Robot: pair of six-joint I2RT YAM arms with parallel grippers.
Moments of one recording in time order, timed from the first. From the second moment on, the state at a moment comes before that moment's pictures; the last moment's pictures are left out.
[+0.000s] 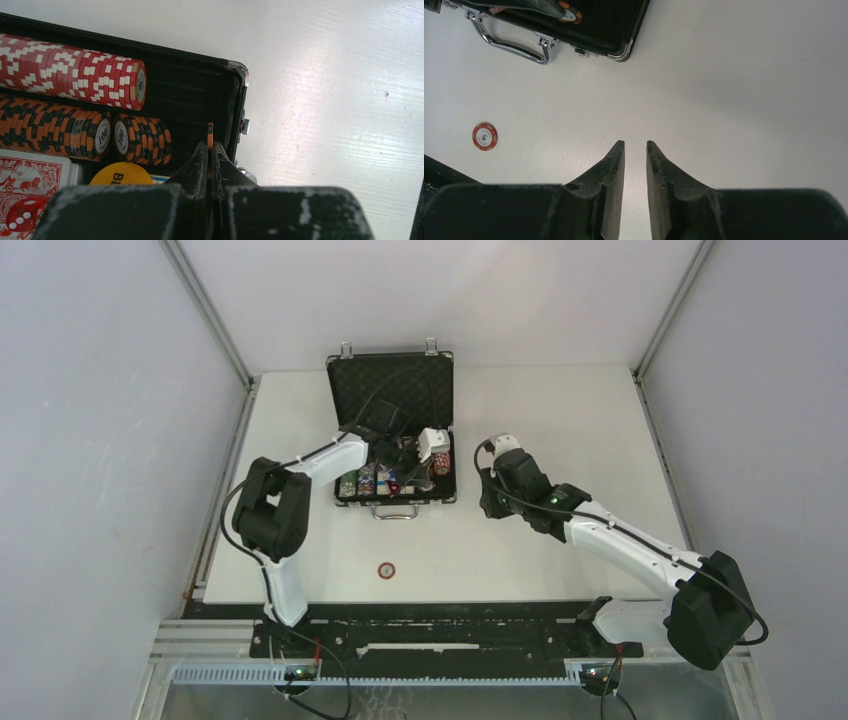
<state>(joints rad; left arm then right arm) -0.47 1.90 1.36 -0.50 0.68 0.67 0.68 1.23 0.87 -0.41 0.11 0.33</state>
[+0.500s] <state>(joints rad) -0.47 1.98 1.45 -0.52 0.58 0.66 0.67 1.23 0.86 -0.41 0.10 0.33</state>
